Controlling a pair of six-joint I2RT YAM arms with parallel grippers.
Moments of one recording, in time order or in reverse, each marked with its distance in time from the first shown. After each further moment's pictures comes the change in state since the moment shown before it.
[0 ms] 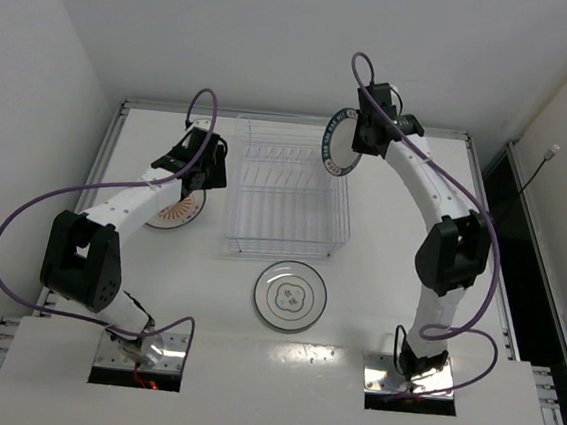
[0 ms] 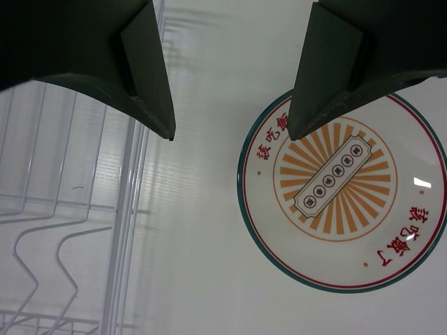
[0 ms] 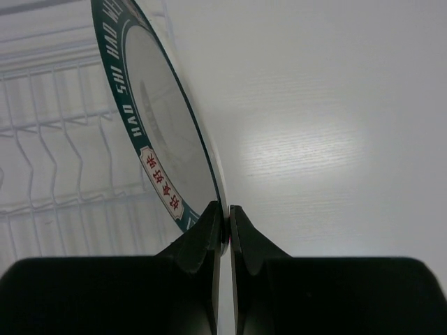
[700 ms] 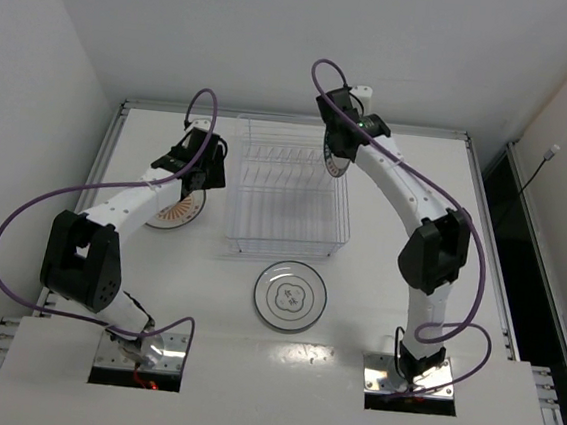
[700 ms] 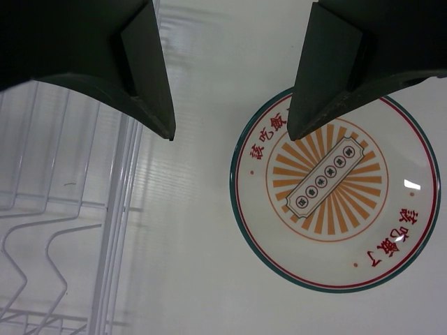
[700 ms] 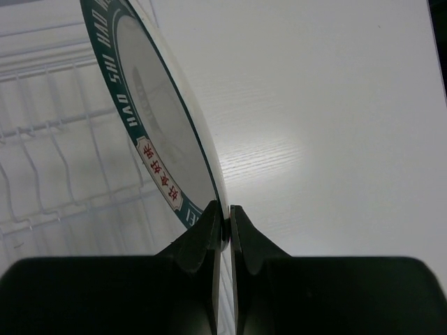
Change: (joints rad) left arm 0.000 0.000 0.000 -0.005 -0.024 0.000; right arm 0.174 0.076 0.117 -0.119 0.341 0.088
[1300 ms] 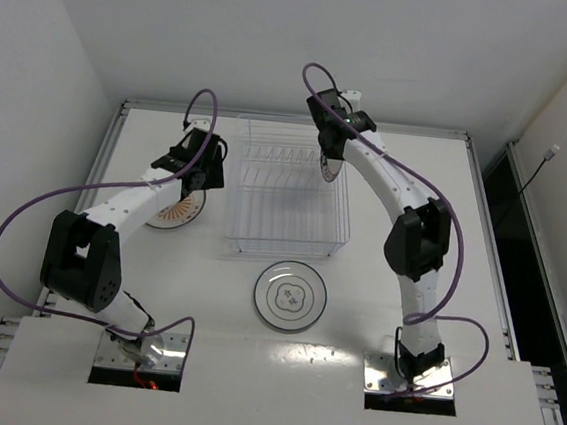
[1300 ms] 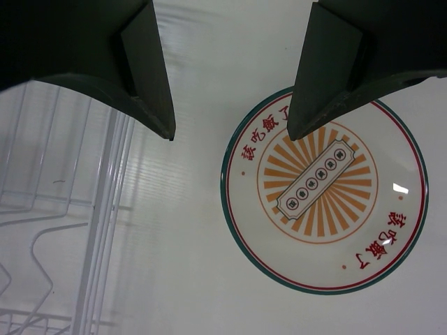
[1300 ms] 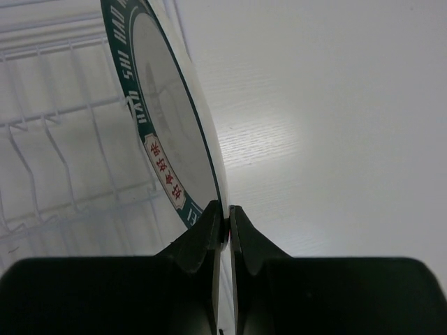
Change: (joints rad) left arm 0.000 0.000 0.000 -0.011 -0.028 0.000; right arm -0.001 0.129 0.131 -0.089 -0.016 0.023
